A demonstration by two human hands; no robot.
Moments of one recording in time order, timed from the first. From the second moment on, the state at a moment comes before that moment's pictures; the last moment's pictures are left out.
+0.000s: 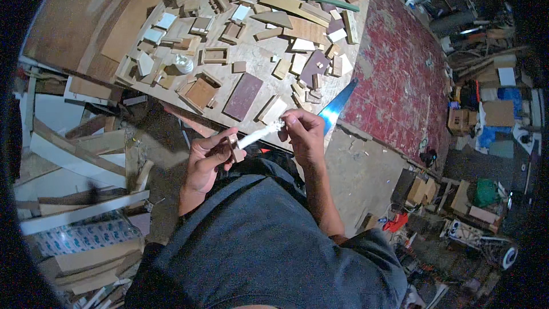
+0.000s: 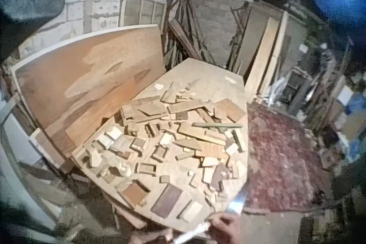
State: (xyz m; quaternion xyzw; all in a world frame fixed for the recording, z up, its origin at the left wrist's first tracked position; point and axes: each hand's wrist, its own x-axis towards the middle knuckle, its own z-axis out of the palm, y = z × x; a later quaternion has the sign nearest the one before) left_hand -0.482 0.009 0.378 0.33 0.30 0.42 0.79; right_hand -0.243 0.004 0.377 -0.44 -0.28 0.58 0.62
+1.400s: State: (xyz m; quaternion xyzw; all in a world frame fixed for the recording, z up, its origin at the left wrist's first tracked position) left_hand -0.407 0.029 0.397 0.10 0.23 0.33 0.91; right_hand -0.154 -0.012 0.417 -0.42 -0.62 0.24 0.62
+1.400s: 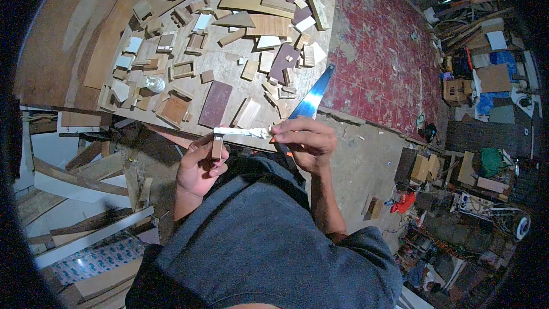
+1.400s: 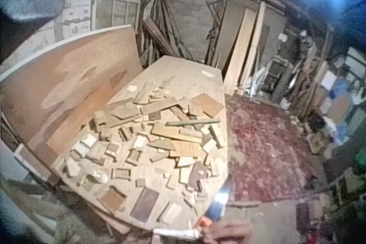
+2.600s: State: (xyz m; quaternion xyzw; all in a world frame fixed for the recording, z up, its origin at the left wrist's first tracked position) left_hand -0.370 0.029 0.405 0.32 0.27 0.30 0.86; right_hand -0.136 -0.034 0.389 -0.46 -0.43 0.44 0.64
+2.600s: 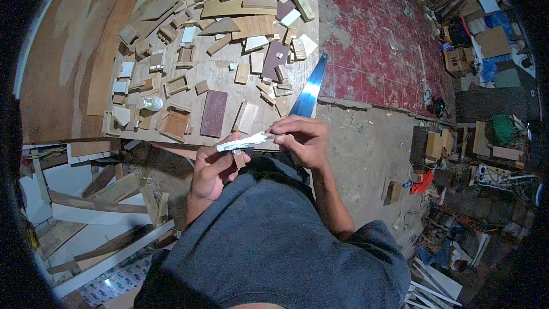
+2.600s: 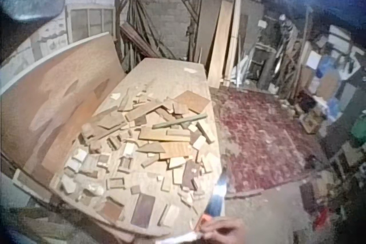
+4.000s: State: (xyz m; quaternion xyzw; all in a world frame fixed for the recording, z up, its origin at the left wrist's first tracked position) left_hand -0.376 0.018 0.398 0.32 0.30 0.34 0.83; right_hand -0.155 -0.031 0.379 -0.47 -0.45 0.41 0.64
